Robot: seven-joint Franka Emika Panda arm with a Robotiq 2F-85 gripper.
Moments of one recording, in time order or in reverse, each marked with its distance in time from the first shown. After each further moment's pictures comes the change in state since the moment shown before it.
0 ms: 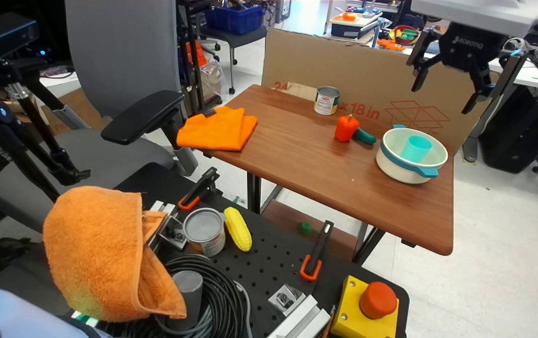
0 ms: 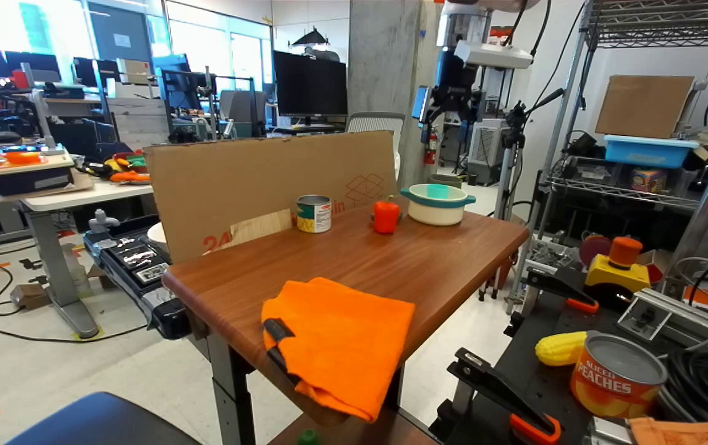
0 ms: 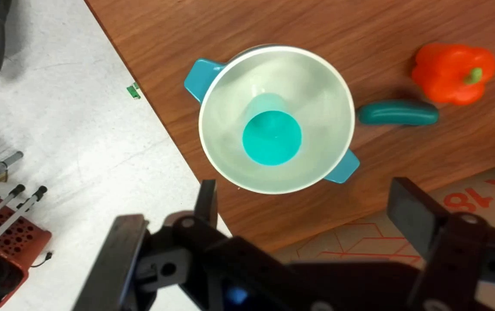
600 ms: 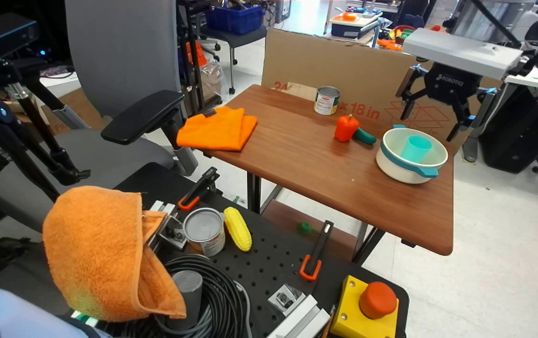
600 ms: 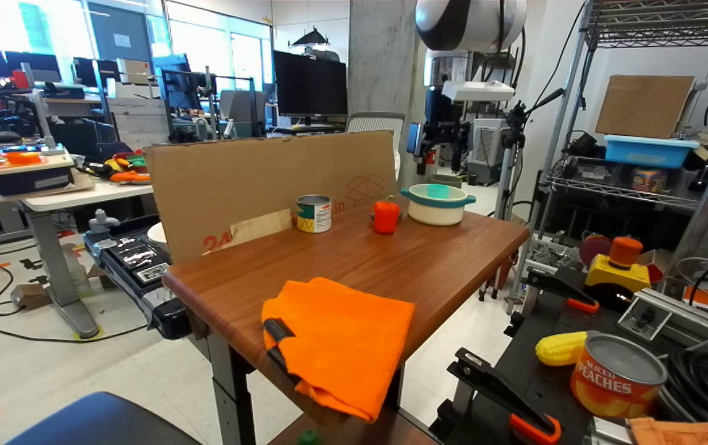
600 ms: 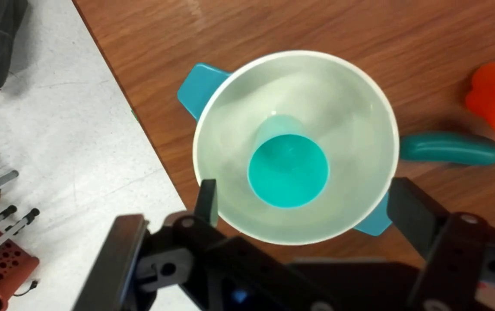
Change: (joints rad) arm -0.001 0.174 -0.001 0.115 -0.001 -0.043 -0.034
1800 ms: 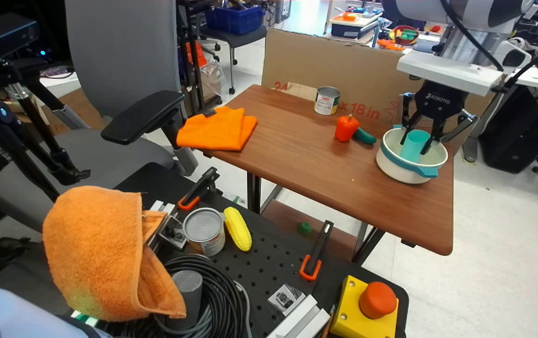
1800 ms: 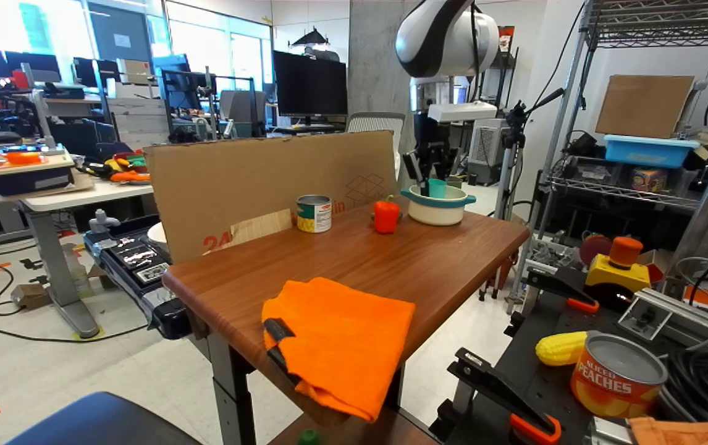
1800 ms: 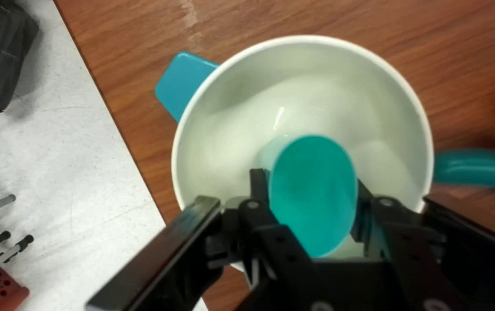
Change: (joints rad) arm 0.003 0.150 0.000 0.157 -0.003 -0.109 0.003
